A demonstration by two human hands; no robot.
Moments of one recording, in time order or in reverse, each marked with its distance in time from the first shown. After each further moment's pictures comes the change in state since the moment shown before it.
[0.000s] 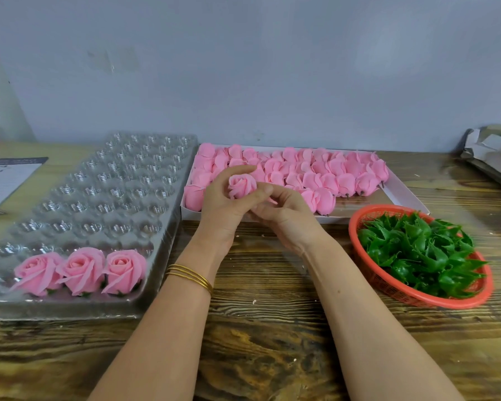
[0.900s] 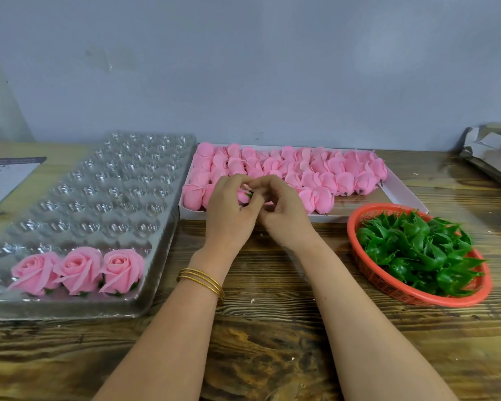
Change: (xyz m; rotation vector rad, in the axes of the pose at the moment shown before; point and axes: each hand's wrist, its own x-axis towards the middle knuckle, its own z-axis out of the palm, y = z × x) left_hand -0.005 -0.010 0.006 0.809 0.094 0.289; right_hand 0.009 0.017 -0.005 -0.549 0.160 -0.224
